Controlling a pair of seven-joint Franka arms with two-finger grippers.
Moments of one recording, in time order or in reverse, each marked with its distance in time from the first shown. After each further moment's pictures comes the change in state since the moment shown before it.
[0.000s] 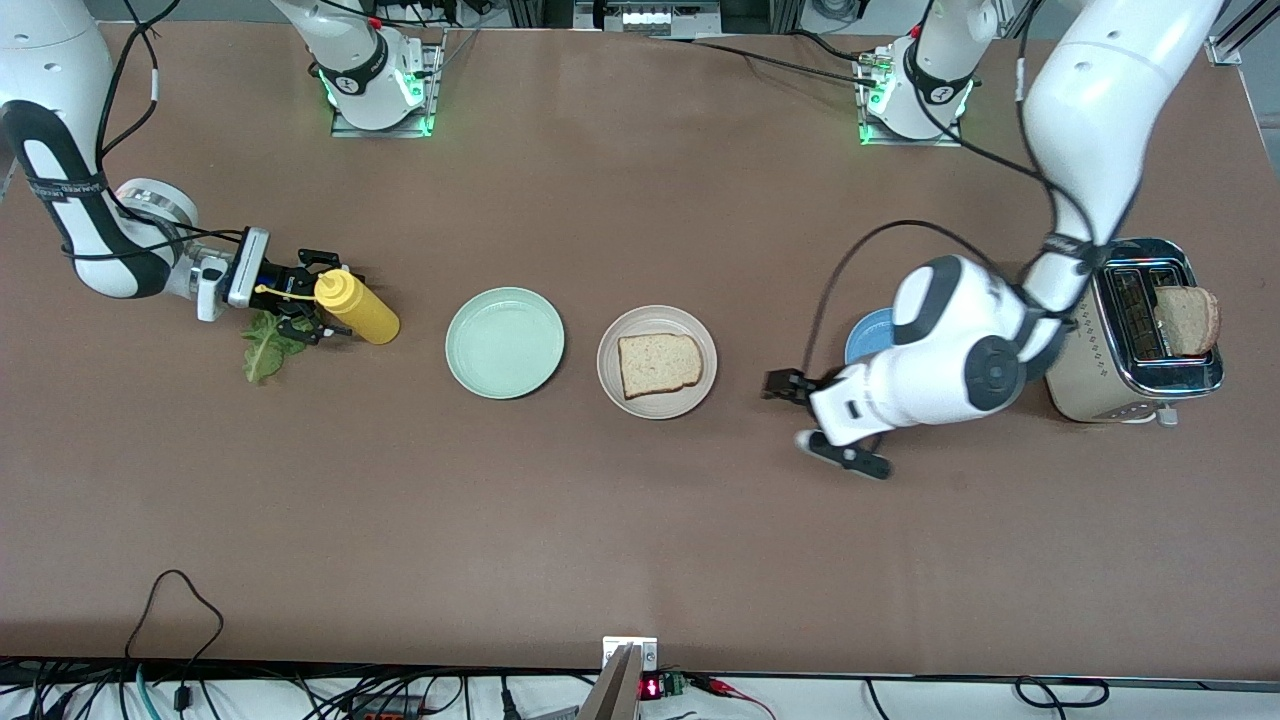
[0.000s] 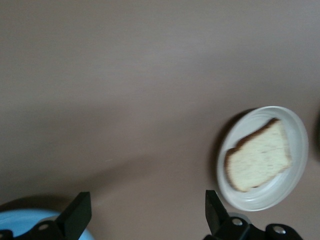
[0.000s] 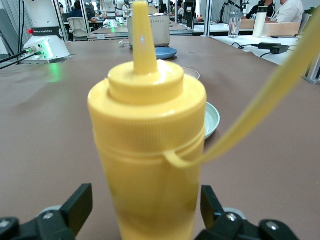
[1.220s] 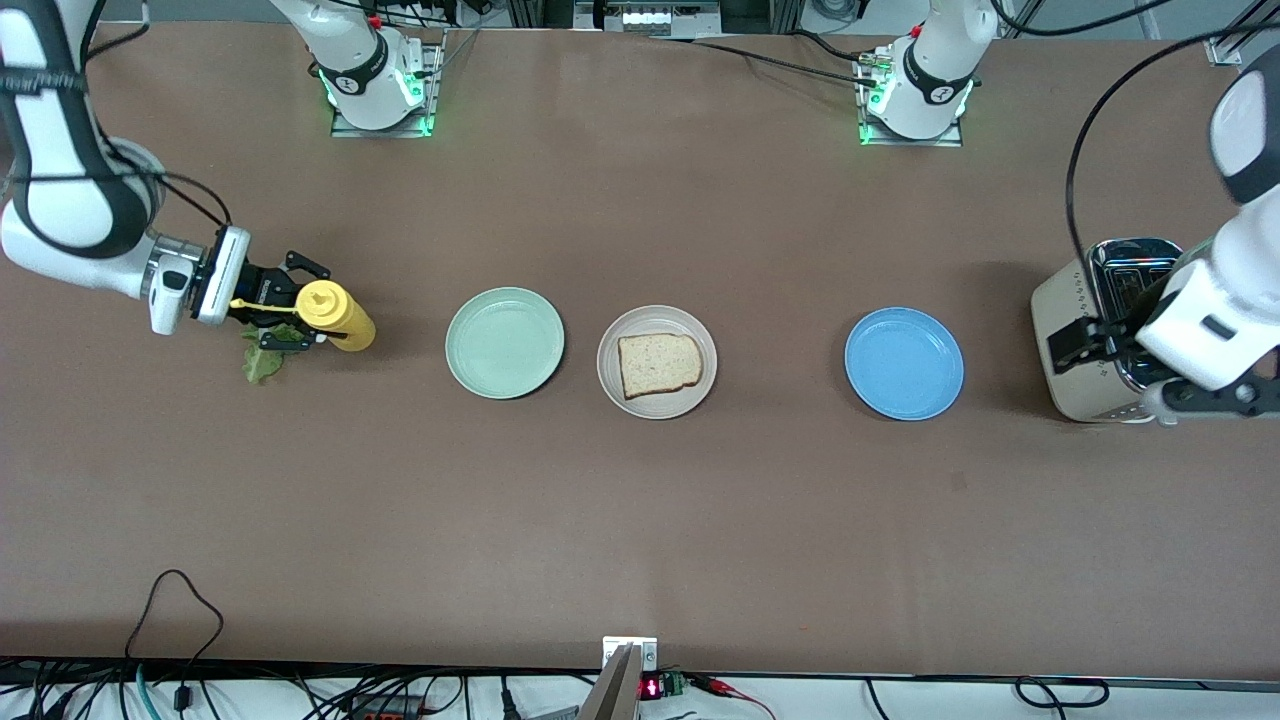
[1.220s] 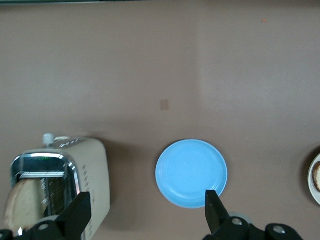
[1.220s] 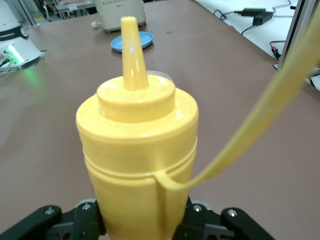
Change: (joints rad) left arm -0.125 -0.358 0.420 0.232 0.070 -0.468 -0.053; right arm 0.101 -0.337 0.132 0.057 -0.127 0.168 0.646
